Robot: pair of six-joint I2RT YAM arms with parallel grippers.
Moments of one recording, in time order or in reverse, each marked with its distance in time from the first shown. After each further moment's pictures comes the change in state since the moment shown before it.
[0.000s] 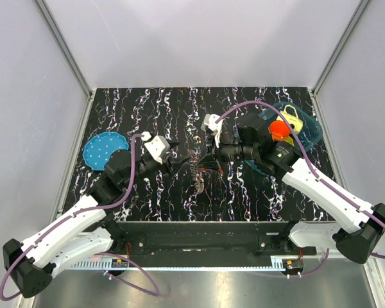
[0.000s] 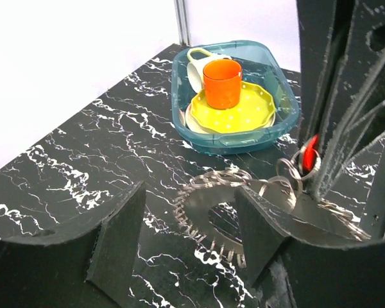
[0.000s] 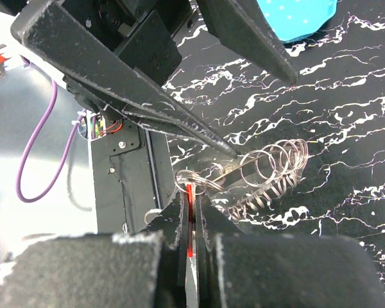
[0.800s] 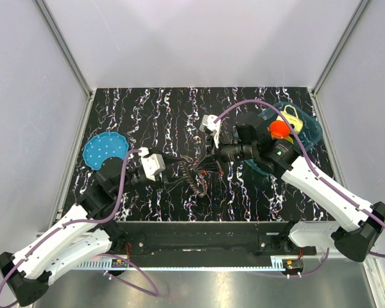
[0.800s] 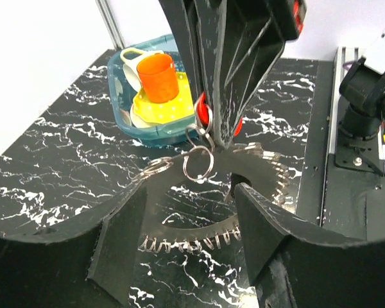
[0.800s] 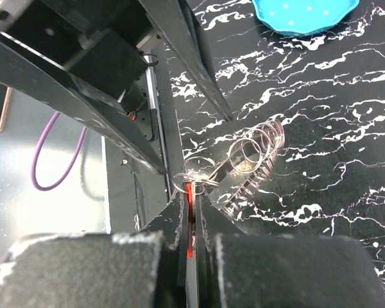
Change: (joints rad) left arm -0.008 -0.144 -0.015 -0.150 0.223 0.051; right arm 0.000 0.018 0.031 -0.063 -0.042 -0.012
